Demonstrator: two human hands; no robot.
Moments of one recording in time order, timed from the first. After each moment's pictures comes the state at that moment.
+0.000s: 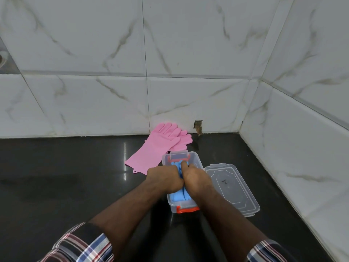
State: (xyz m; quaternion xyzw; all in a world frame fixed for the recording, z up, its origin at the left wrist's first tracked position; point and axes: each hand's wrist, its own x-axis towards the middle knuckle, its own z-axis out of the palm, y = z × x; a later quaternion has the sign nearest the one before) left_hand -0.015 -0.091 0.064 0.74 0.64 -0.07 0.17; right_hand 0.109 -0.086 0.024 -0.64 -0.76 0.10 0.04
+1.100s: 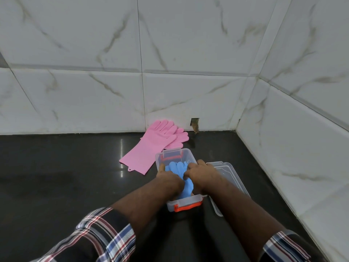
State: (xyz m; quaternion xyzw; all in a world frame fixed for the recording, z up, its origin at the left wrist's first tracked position) left_hand 0.023 -0.086 0.059 0.79 0.54 -0.26 0.11; right_hand 0.147 -0.073 0.044 -0.52 -0.83 0.02 -0.19
